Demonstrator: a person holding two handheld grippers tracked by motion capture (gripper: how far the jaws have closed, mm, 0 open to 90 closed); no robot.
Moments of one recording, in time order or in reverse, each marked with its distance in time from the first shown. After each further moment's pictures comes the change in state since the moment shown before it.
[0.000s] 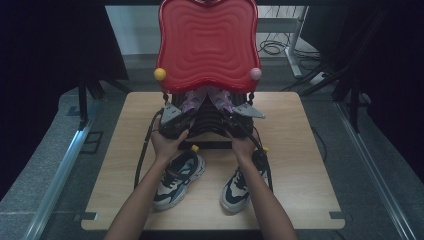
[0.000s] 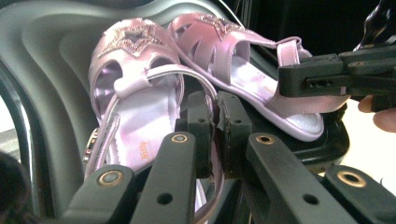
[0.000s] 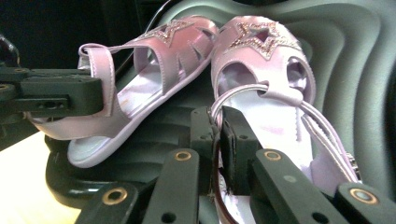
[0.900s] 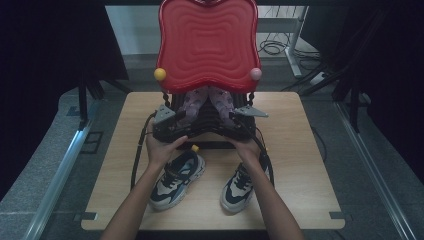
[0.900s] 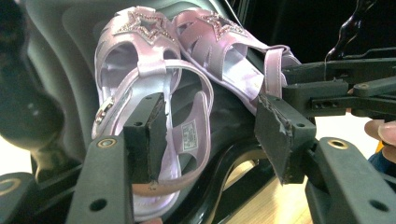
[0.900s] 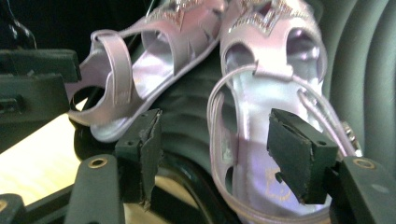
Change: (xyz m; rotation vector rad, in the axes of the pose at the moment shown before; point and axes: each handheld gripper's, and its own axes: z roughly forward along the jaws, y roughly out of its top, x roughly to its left) left arm -0.003 0.006 -0.026 0.060 -0.023 -0.110; right arm 0.001 0.001 -0.012 0.117 0.037 0.086
